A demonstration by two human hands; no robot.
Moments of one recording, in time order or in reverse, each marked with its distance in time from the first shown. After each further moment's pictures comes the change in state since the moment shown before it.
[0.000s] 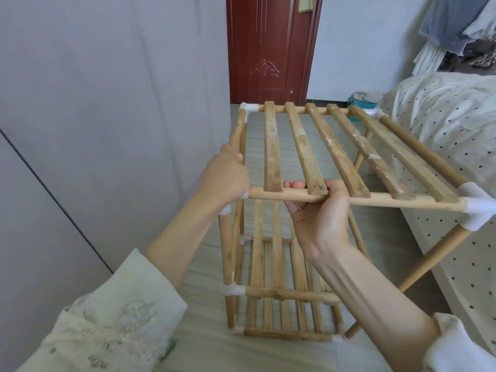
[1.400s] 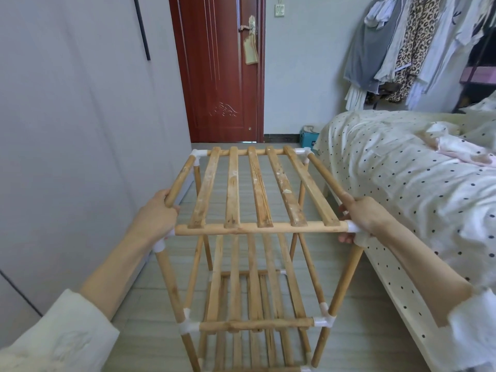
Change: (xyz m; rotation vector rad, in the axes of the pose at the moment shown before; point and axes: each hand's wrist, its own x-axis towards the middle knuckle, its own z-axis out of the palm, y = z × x) left_hand 0.027 -0.025 -0.004 -0.050 0.024 0.008; right_hand 0.035 -0.177 -0.080 -1.561 0.284 0.057
